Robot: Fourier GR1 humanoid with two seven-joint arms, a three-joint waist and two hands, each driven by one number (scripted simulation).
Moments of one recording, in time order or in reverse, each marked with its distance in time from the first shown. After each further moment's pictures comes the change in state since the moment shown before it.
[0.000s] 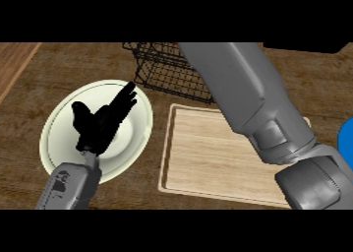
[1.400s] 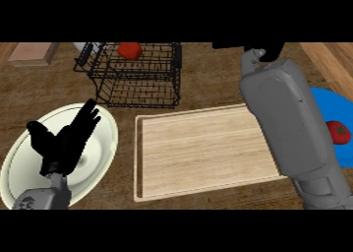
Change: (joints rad) left arm 0.184 0.064 0.122 -0.065 0.030 0.045 0.002; right arm 0.491 -0.101 0.139 -0.739 -0.086 0.340 0.258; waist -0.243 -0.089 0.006
